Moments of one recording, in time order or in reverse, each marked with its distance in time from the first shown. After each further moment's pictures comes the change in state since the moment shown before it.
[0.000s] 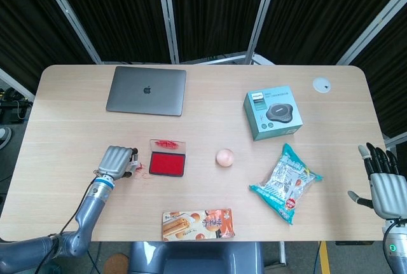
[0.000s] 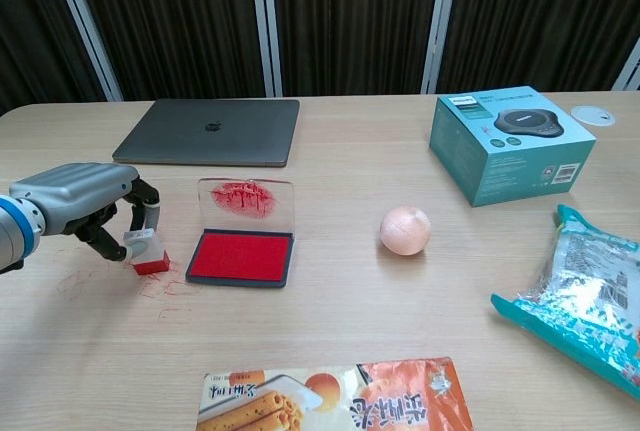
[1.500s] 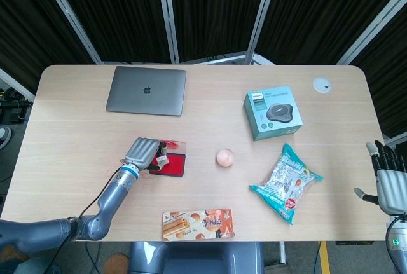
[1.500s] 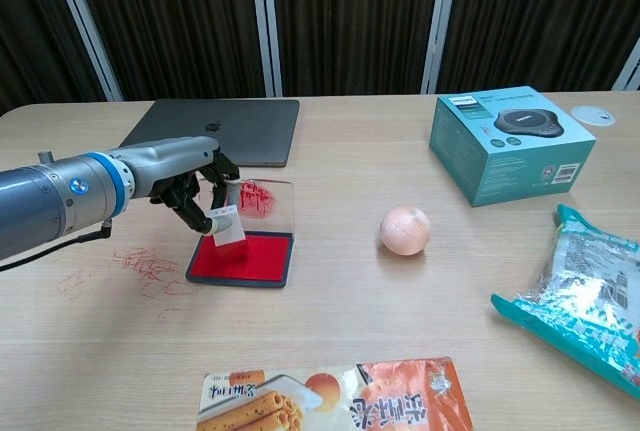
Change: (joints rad) left arm -0.197 -0.018 -0.075 -0.053 -0.163 -0.126 -0.049; right arm 0.013 -0.009 0.026 0.034 0.073 -0.040 -0.004
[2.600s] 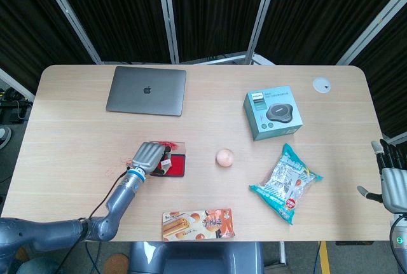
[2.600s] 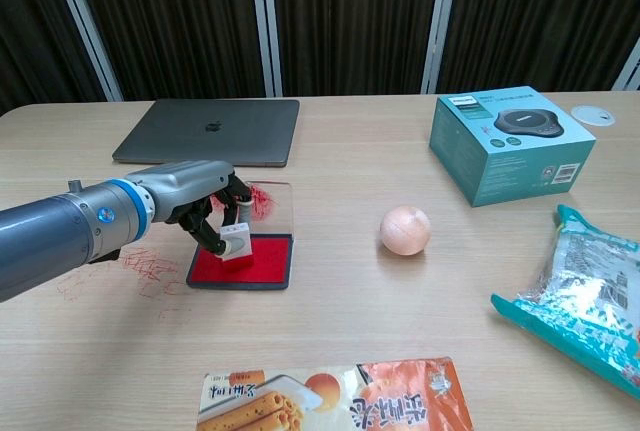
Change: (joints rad) left arm -0.026 -0.089 0.044 0.097 -0.008 0.011 0.002; right arm 0.003 0.006 0.009 0.017 0.019 -0.013 0.031
